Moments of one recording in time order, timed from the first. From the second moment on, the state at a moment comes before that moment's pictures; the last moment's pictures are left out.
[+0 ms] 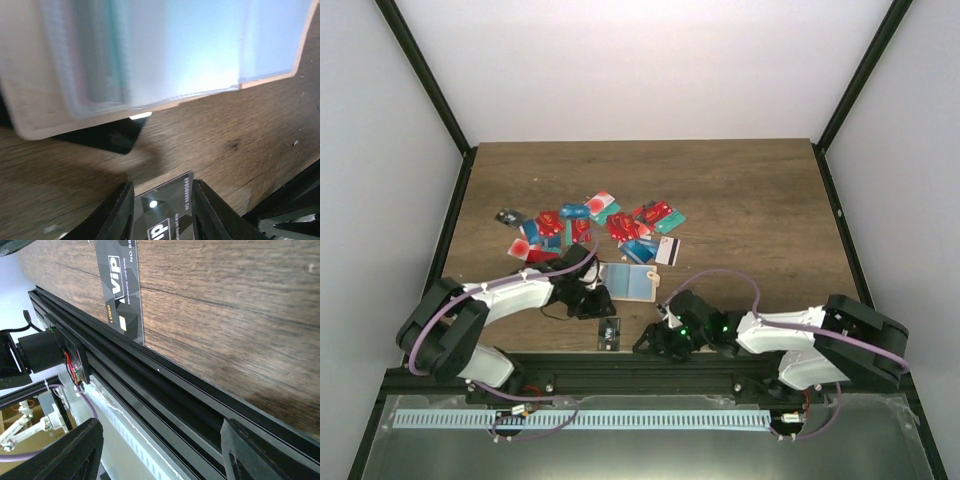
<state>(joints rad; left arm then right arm) -0.61 1.44 0.63 -0.42 0.44 -0.62 1.07 1.32 0.35 0.19 -0.50 1.23</state>
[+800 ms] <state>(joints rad) -0.69 1.35 0.60 -0.51 0.36 -0.64 1.26 1.67 0.49 0.50 -0.32 1.47</state>
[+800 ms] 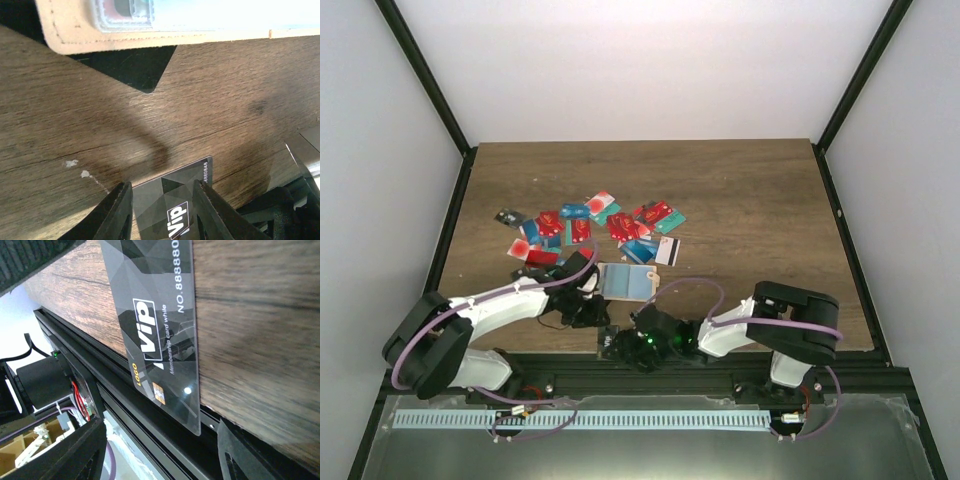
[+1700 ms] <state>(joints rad) -0.69 1.32 0.55 -0.50 0.38 -0.70 1.27 1.74 0.49 0.62 -0.24 1.57</state>
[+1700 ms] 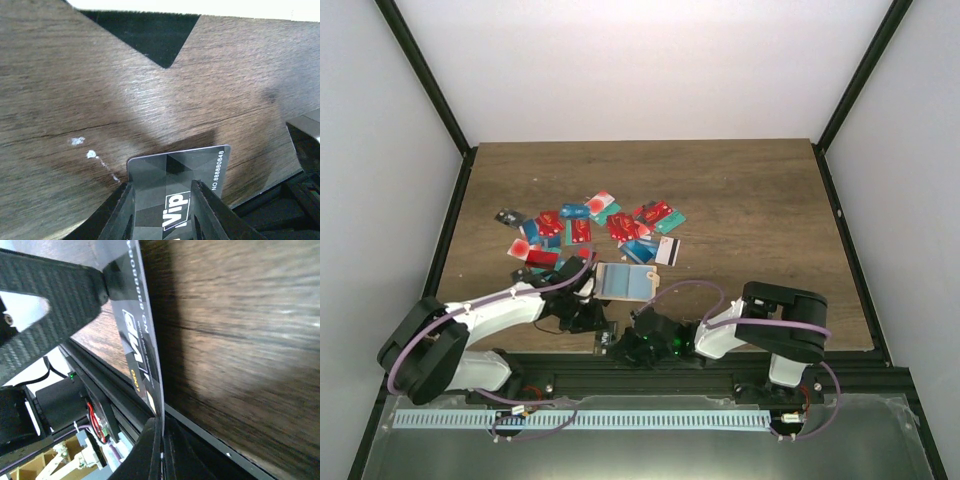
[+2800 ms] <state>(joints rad) -0.66 0.97 0.79 -0.79 0.27 -0.77 1.05 1.35 0.51 0.33 -0.46 1.15</state>
